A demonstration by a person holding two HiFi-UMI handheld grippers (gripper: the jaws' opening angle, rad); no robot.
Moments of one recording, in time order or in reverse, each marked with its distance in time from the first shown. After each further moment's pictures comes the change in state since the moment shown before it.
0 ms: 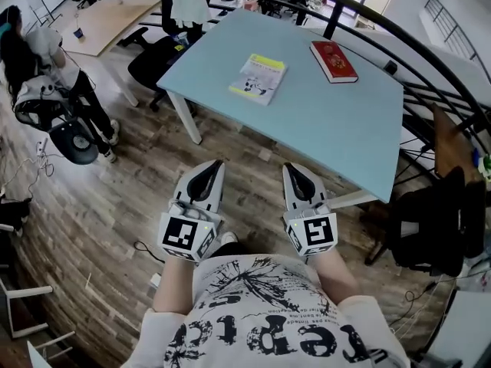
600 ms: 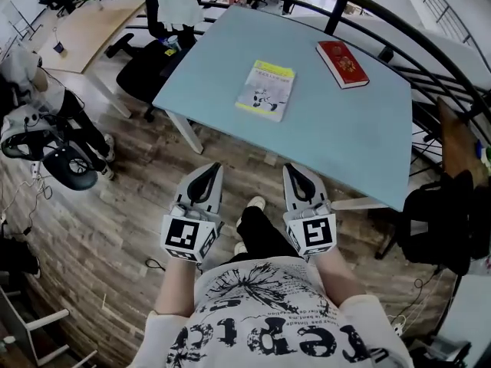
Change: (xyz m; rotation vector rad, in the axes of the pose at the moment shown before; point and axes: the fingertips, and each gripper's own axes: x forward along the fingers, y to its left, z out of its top) left arm 0.075 0.129 -0.025 -0.029 0.088 -0.055; right arm 0.133 0.002 -0.014 -0.008 0.063 -0.092
